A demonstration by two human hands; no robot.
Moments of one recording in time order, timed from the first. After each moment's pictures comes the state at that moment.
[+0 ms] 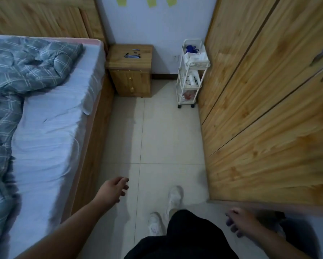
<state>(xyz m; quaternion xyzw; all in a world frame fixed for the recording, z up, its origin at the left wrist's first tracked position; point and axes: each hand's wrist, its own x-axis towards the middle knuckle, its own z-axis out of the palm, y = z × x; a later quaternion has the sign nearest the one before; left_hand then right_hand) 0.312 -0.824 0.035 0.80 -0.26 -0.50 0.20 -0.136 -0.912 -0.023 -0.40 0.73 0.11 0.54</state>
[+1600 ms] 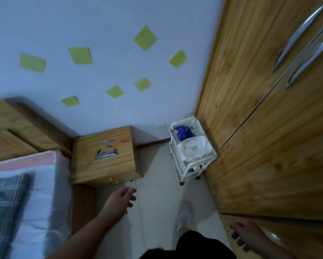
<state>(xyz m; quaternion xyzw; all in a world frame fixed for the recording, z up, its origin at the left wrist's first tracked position) 0.535 -1.618 0.029 0.77 -0.37 -0.50 0.16 0.091 -1.603 -0.052 -0.29 0.76 0.04 0.58</state>
